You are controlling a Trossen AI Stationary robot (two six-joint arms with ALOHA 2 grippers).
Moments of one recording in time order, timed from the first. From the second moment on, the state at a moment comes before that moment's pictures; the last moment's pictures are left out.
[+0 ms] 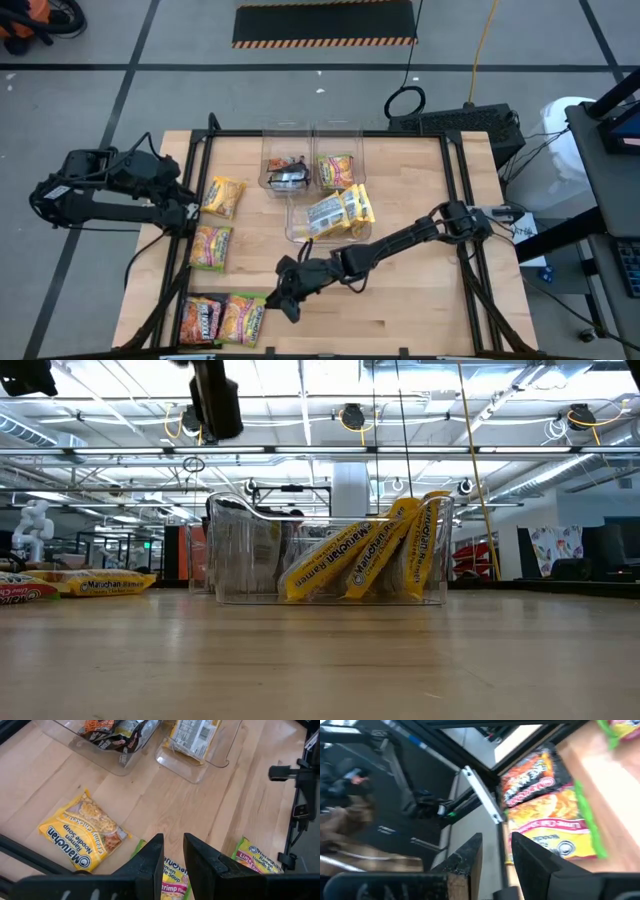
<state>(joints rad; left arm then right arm) 0.10 0.57 1.17 -1.47 0.00 -0.47 0.34 2.16 1.63 0.22 -0.10 0.92</state>
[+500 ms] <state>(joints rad) 0.10 0.57 1.17 -1.48 0.02 -0.47 0.38 2.30 1.63 0.27 -0.05 0.83</state>
